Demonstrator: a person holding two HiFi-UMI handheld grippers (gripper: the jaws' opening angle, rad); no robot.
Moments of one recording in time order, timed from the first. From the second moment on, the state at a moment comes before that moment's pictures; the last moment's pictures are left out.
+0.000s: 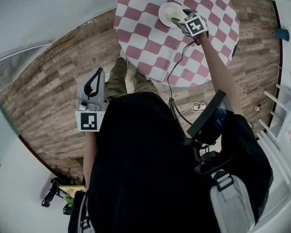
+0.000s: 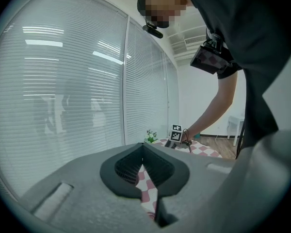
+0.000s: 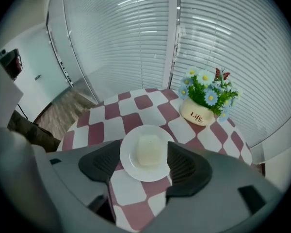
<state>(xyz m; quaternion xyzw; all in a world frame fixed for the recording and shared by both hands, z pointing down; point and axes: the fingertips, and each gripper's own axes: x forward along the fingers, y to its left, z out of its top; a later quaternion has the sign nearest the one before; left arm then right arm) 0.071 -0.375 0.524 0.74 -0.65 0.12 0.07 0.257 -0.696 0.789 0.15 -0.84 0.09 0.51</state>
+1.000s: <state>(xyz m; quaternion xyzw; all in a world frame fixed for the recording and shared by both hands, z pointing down) 0.150 -0.478 0.472 0.87 -0.49 0.04 -0.02 0.275 -0.604 0.492 0.35 -0.92 -0.01 0.16</state>
